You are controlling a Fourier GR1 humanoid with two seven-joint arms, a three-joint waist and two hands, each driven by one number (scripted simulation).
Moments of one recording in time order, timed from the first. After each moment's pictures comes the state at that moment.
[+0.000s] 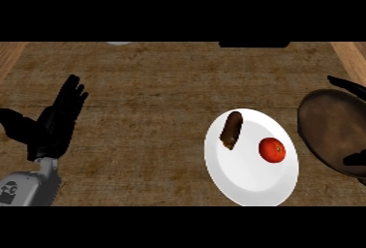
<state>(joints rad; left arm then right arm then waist) -0.18 0.36 -0.11 -1.55 0.32 0.25 0.17 -0.23 -0.74 -0.06 -1.40 0.24 0.43 -0.36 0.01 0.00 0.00</state>
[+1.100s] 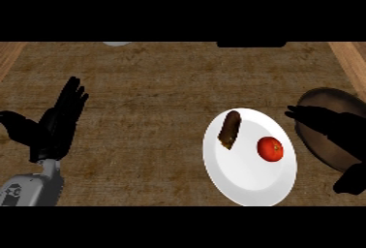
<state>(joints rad) -0.17 0.30 -0.06 -1.56 0.25 0.21 0.18 -0.17 -0.72 0.14 -1.75 0.60 0.62 -0.07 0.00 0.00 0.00</state>
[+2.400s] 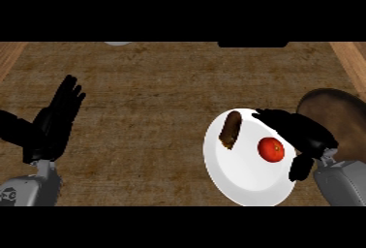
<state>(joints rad) -0.16 0.23 0.03 -1.62 0.17 0.13 0.25 -0.26 -0.42 0.21 -1.52 0.92 0.60 -0.04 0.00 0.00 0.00</state>
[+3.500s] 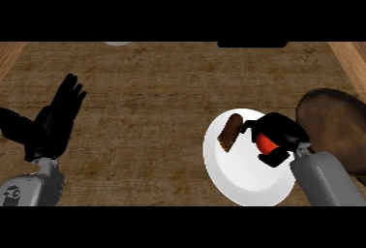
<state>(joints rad) -0.18 0.19 0.07 -1.61 0.12 0.09 0.26 -0.33 -0.30 0.19 -1.25 1.05 0.43 -0.25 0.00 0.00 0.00</state>
